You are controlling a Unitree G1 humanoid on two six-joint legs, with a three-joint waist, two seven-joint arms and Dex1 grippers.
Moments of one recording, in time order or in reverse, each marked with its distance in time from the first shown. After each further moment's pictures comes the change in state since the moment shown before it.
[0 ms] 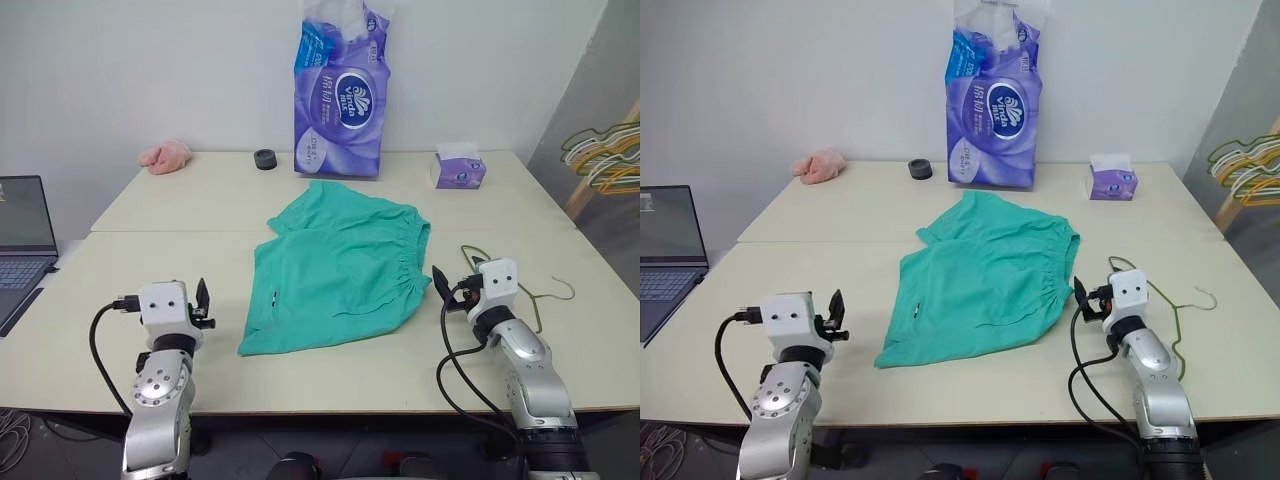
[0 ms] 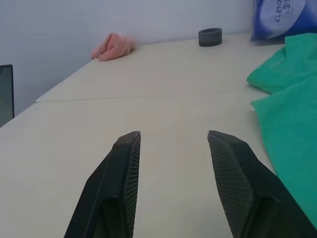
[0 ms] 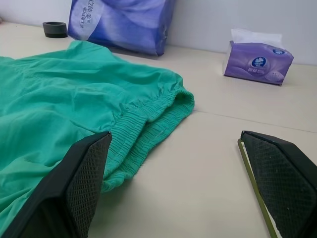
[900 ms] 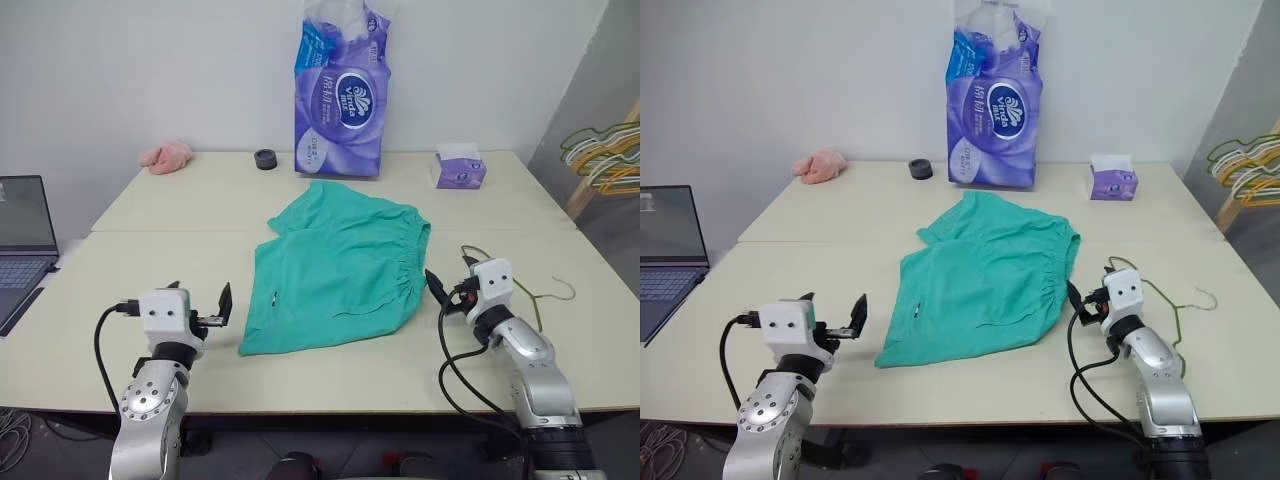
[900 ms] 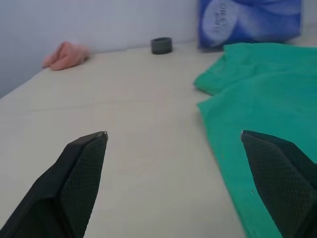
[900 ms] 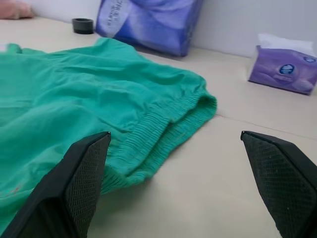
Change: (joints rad) left arm 0.079 0.092 -0.052 -0.057 -0.119 -0.030 -0.246; right arm 0.001 -0.068 0.026 -0.022 0.046 0.018 0.162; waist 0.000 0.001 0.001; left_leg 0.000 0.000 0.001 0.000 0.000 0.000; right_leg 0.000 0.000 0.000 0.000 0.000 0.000
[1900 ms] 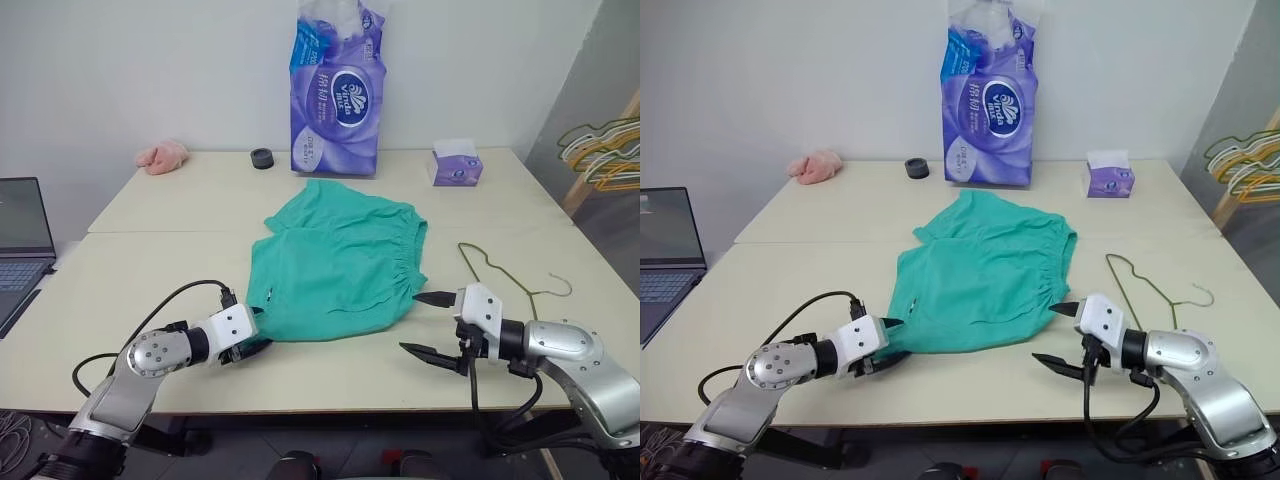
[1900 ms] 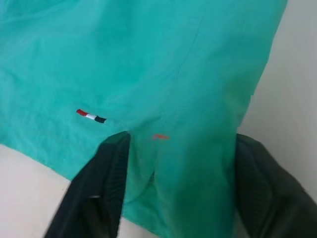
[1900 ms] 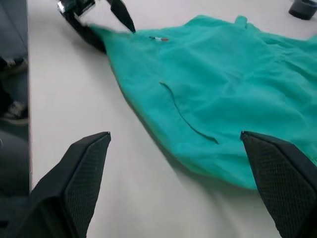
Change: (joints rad) left arm -0.219 0.459 -0.332 0.316 0.205 -0.195 -0.529; right arm 0.071 -0.447 0.199 -0.331 0.057 0.085 0.470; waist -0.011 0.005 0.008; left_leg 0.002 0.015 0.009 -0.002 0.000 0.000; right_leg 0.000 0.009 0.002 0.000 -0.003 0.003
